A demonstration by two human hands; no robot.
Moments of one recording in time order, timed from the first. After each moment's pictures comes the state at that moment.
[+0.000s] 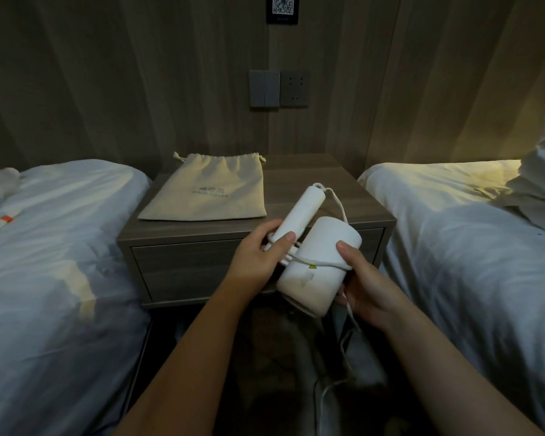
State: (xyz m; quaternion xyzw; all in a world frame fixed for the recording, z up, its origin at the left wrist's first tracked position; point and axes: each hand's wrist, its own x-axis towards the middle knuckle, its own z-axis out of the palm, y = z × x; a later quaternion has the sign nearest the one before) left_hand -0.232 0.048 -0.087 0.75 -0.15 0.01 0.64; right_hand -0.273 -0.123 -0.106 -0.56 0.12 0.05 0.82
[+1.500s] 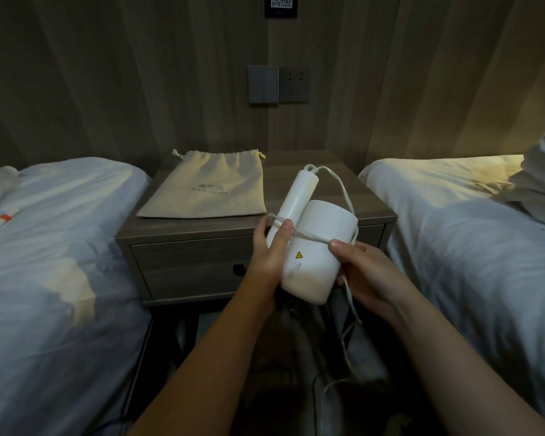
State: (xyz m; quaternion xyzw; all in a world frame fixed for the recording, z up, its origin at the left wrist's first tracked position) left_hand -0.240 0.023 -0.089 0.63 -0.02 -0.10 0.77; right_hand -0.277 -0.123 -0.091 -0.57 0.04 0.02 0.82
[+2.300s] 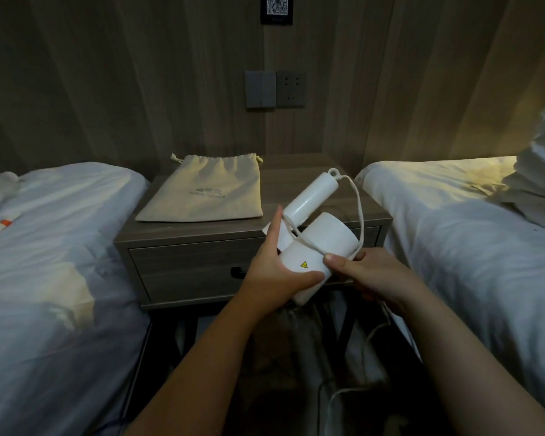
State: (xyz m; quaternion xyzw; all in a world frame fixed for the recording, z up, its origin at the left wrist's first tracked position) left_hand -0.247 0.030 -0.092 0.78 -0.19 -0.05 0.59; right_hand -0.290 -0.141 -0.072 -0.82 0.12 0.03 0.56
